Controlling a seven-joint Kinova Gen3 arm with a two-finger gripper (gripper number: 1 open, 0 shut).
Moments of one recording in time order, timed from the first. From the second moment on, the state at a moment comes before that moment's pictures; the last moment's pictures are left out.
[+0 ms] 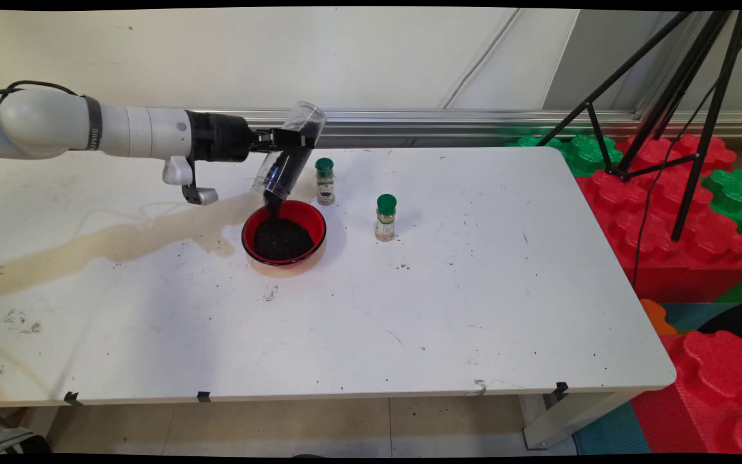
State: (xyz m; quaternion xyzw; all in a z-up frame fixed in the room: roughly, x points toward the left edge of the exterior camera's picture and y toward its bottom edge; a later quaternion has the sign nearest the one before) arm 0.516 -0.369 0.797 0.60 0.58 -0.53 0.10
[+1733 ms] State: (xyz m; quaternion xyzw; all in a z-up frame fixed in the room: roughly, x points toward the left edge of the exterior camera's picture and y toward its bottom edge) arm 0.522 -0.363 0.798 0.54 0.65 -0.53 0.06
